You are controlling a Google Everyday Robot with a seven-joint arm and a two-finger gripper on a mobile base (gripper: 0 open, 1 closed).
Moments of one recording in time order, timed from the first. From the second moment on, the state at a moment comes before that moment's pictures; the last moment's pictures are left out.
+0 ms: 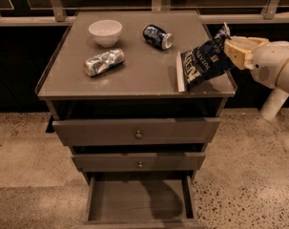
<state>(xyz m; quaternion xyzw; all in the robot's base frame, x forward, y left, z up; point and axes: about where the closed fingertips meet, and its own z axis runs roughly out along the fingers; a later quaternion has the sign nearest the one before) 0.595 -0.237 0.973 -0.23 0.70 0.10 0.66</state>
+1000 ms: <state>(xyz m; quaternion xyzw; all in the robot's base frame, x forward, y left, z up) 0.598 -0.249 0.972 -0.21 0.71 0.10 0.67</state>
